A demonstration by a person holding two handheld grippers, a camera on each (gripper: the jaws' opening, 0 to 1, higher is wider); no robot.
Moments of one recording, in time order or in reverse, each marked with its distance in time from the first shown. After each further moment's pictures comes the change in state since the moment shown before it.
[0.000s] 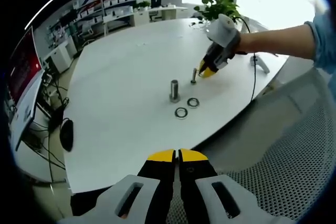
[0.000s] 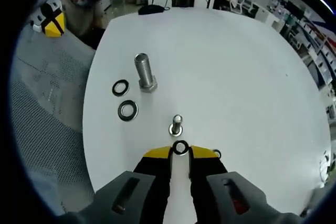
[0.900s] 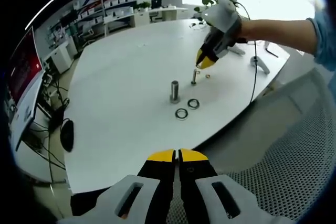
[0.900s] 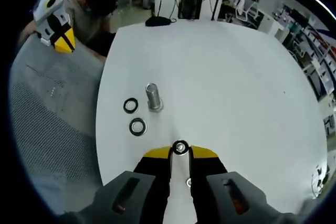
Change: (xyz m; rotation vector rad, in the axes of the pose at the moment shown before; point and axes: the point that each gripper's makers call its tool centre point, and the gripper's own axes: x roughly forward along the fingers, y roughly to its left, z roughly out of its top) left arm -0.001 0.000 0.001 -0.002 -0.009 0.003; right arm -0.020 0.003 0.038 -0.058 -0.003 0.034
